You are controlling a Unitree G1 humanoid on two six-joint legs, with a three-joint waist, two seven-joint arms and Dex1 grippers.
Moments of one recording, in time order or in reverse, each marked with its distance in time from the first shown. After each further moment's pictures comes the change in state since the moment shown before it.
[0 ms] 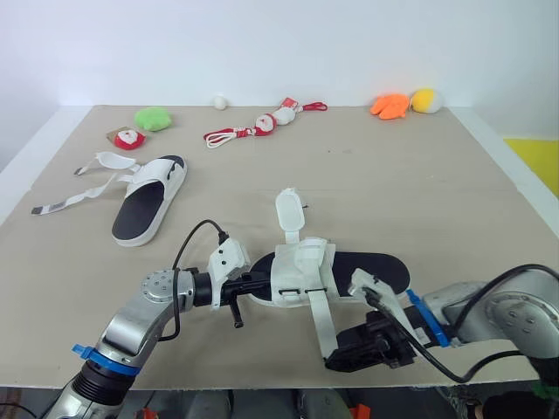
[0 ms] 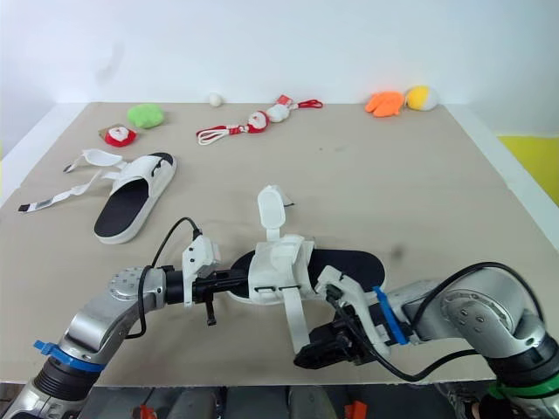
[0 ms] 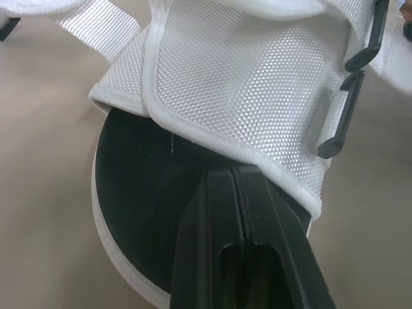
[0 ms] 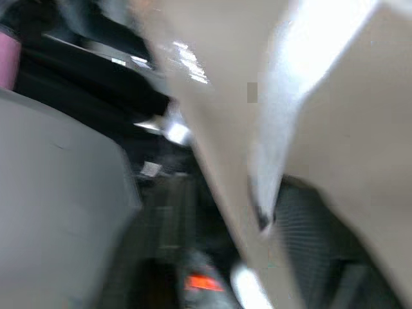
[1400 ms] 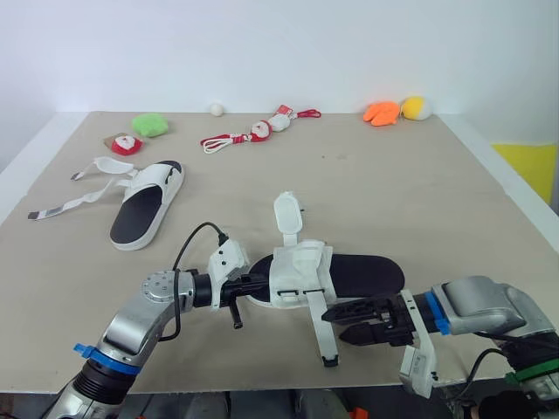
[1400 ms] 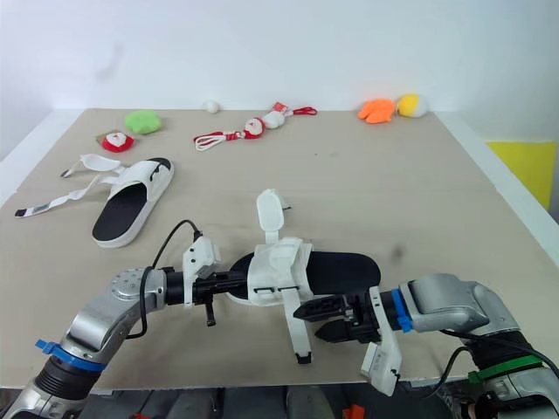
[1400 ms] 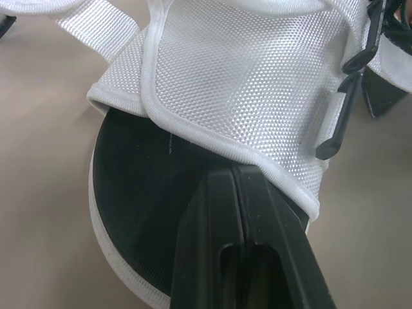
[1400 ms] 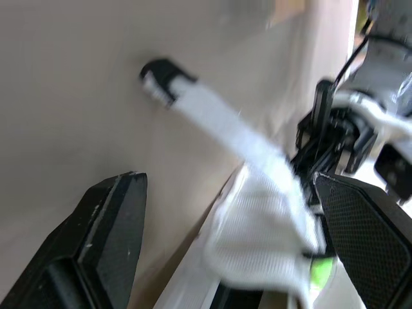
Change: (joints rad) left arm -0.002 -0.003 -0.005 0.019 -0.001 0.012 -0.001; right arm 0.014 0.173 0.053 0.635 -1.577 -2.760 0.098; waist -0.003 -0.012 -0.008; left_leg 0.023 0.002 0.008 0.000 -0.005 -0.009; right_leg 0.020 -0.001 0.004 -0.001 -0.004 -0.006
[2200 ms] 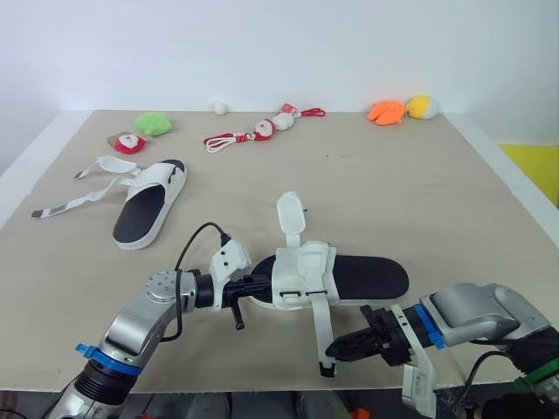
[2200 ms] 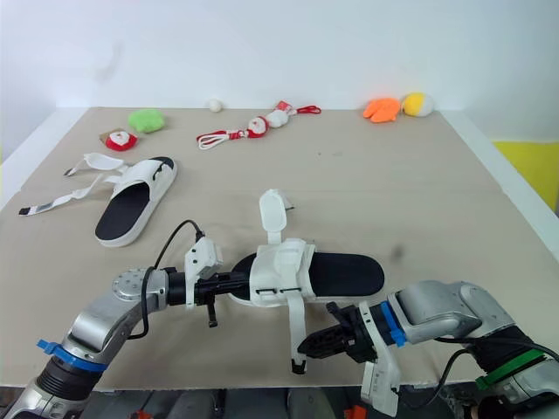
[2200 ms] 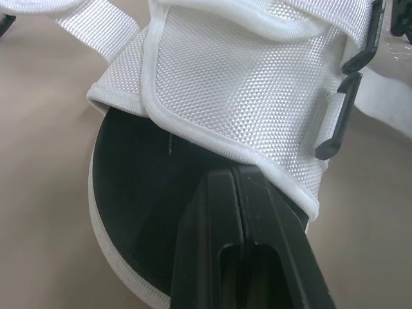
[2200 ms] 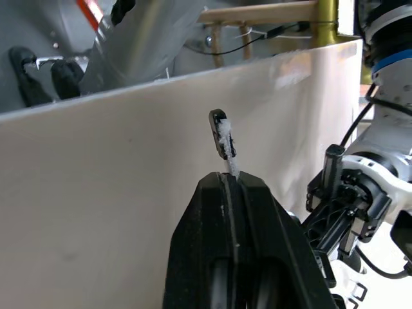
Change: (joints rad) left arm -0.002 -0.004 -0.006 -0.004 0.000 0.000 -0.004; right arm -0.038 -0.144 0.208 -0.061 0.029 0.049 -0.119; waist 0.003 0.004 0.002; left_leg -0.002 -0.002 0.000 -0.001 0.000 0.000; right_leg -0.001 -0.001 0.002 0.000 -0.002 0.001
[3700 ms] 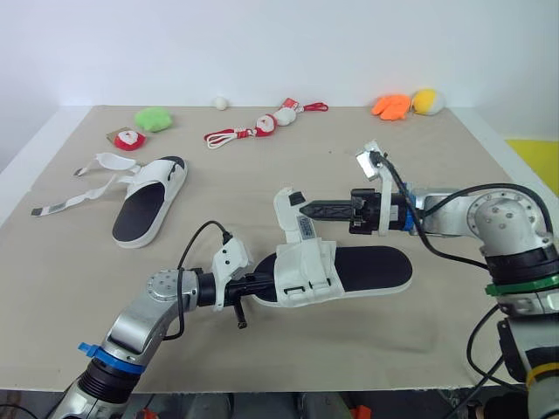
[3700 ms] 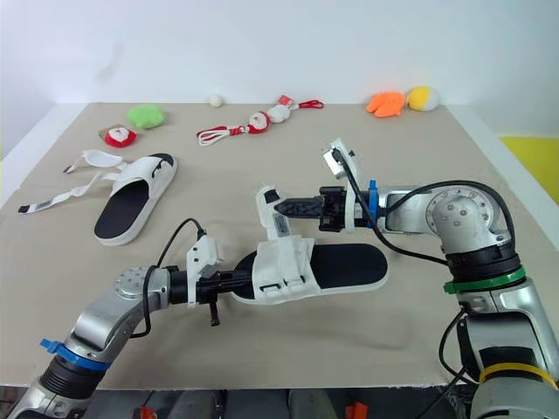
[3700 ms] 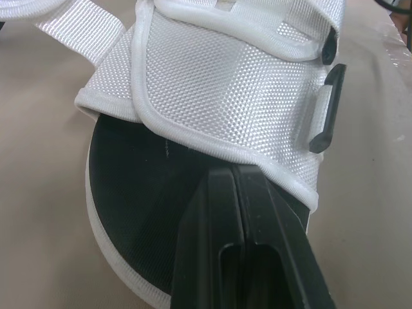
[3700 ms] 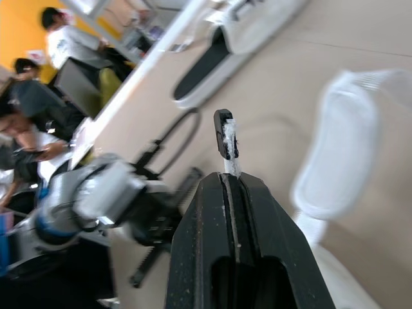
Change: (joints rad) left arm -0.007 -0.019 0.003 0.008 0.000 -0.004 -0.002; right arm -0.501 0.241 -0.232 0.050 1.705 2.520 -0.244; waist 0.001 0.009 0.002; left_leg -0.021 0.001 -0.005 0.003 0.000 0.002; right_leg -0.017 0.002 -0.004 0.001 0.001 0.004
